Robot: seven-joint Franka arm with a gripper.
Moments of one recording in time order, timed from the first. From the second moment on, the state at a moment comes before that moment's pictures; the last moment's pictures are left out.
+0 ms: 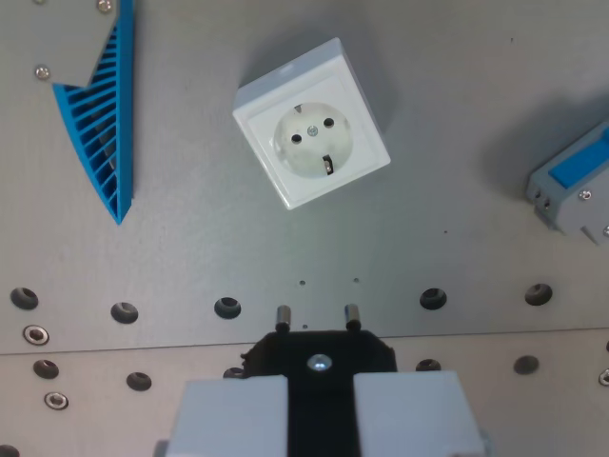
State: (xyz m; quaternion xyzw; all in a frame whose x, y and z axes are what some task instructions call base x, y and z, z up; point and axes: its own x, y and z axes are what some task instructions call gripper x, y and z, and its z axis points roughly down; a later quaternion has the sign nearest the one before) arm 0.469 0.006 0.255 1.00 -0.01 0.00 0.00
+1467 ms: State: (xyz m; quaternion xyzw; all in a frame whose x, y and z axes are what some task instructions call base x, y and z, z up) arm 0.470 0.006 0.241 1.00 0.01 -0.01 0.00
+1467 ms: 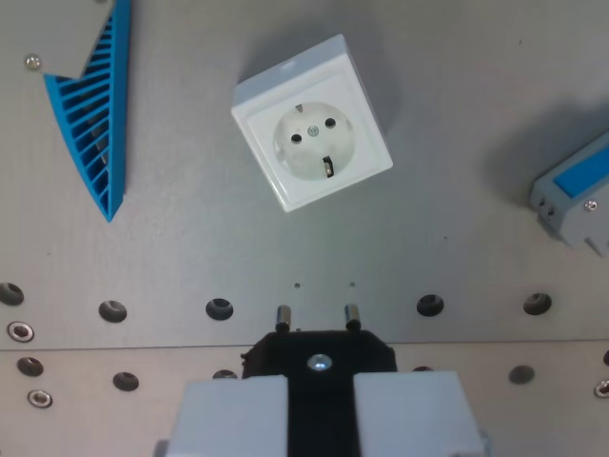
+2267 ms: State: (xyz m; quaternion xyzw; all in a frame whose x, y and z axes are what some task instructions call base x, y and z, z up) arm 0.473 0.007 0.209 1.00 0.06 -0.02 0.00
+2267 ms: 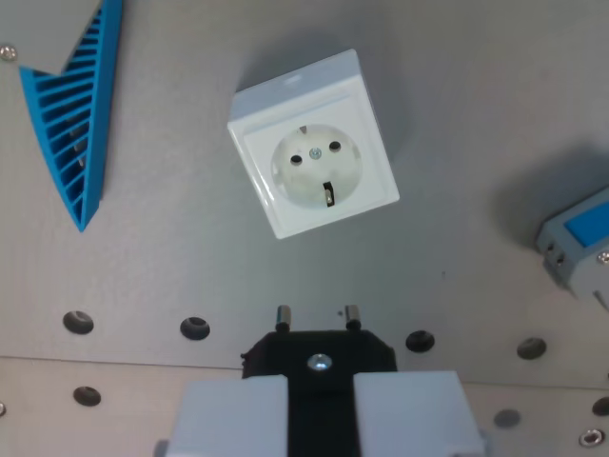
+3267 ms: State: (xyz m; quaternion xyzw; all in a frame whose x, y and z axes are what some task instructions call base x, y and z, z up) arm 0.471 0.005 0.159 0.99 0.13 -0.02 0.00
